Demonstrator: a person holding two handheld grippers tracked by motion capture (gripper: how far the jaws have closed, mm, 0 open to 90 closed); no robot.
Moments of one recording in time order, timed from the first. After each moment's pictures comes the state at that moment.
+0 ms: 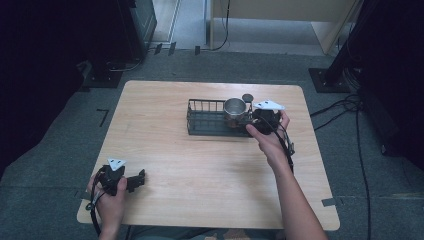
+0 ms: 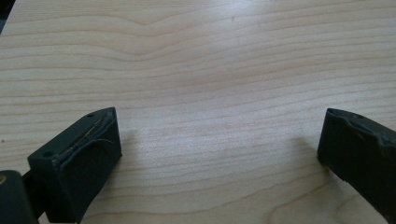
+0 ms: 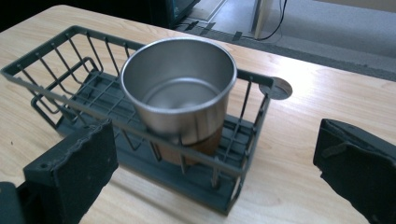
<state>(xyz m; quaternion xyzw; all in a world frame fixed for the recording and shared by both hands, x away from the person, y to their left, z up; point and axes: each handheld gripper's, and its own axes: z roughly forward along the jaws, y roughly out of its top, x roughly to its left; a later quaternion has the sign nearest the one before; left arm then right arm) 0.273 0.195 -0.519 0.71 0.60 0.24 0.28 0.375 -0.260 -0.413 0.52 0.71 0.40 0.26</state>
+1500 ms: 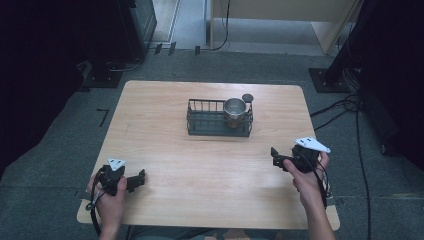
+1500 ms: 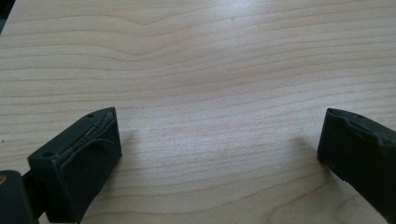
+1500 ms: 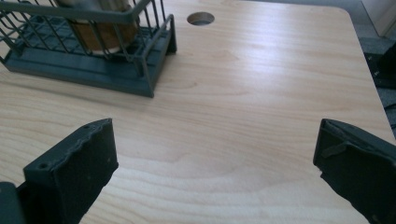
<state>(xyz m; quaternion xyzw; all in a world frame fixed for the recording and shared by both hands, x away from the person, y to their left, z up) 0.273 0.195 -0.519 0.71 0.60 0.24 0.28 0.270 -0.351 -0.450 0.59 0.66 0.38 0.28</state>
